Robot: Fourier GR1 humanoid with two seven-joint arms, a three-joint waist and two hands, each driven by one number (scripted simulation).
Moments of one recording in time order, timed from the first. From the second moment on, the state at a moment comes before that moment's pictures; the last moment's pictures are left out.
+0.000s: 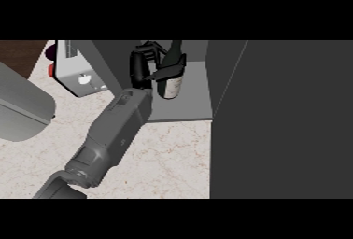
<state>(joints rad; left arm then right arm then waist) -1.04 0.00 -0.06 -0.37 0.45 0.55 -0.67 -0.07 -0.11 -0.04 -2.39 -0.29 0.21 0.57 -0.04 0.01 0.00</state>
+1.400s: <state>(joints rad) -1.13 0.00 0.02 -0.15 0.51 0.50 -0.76 -0.12 -0.11 -0.01 -2.38 -0.29 0.18 0.57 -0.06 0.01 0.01</state>
